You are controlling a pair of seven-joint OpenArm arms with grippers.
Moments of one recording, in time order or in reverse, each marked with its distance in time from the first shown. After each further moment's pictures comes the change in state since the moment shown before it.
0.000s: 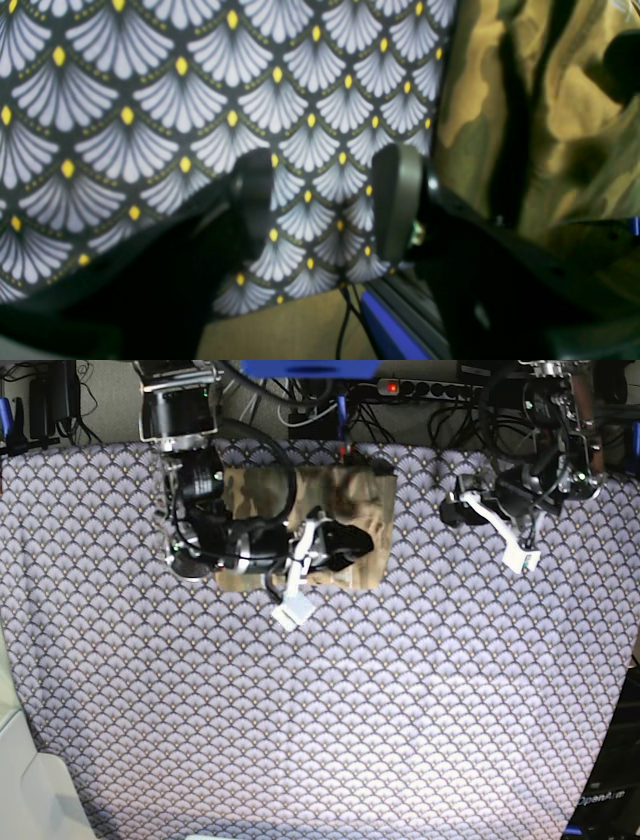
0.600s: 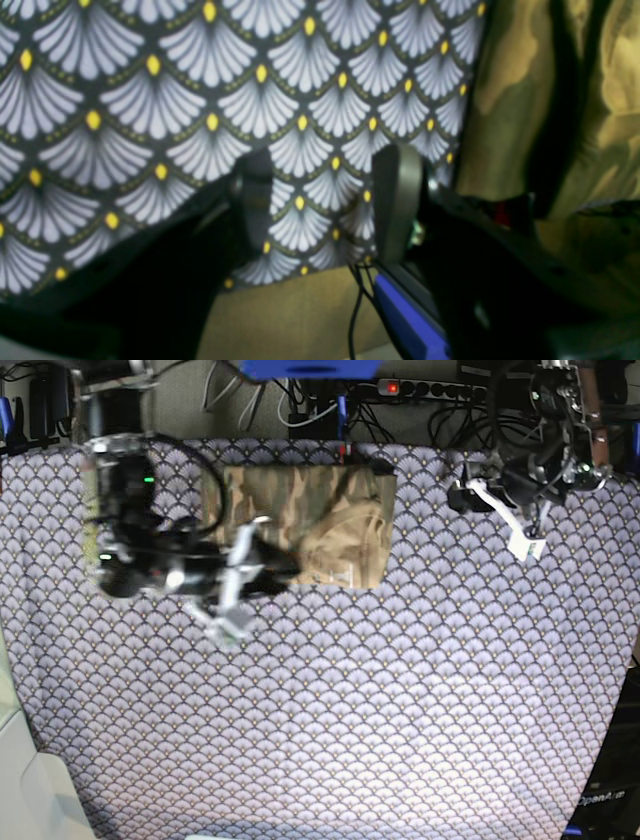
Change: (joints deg) left arm 2.6 -2.0 0.1 0.8 0.0 0.0 0.0; right arm -0.9 16.0 1.8 15.6 0.6 0.0 0.4
